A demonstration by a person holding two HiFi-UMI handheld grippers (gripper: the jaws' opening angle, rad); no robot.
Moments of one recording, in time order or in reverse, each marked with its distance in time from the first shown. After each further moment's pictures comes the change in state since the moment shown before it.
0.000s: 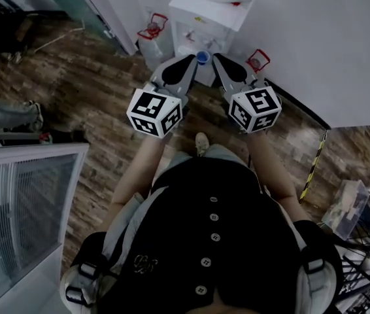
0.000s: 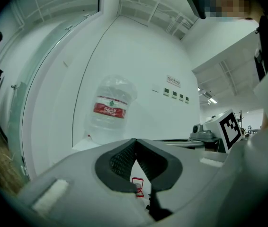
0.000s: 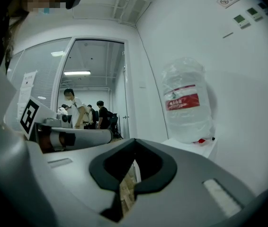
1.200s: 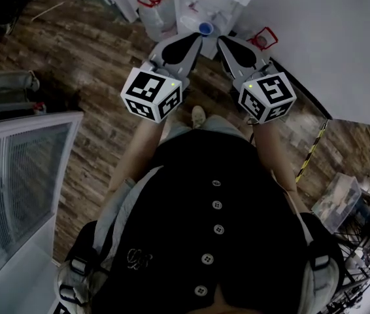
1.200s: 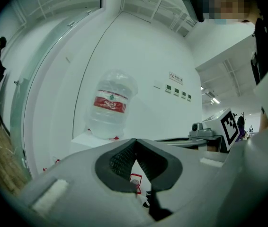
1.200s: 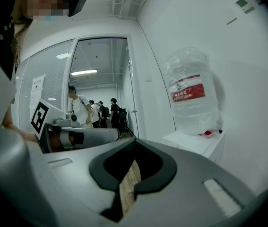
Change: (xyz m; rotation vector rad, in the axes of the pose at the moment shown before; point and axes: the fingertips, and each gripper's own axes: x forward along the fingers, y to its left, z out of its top) left arm 0.005 -0.011 -0.022 -0.035 0.037 0.027; right arm -0.016 0.001 -0.020 0.029 0.074 0.127
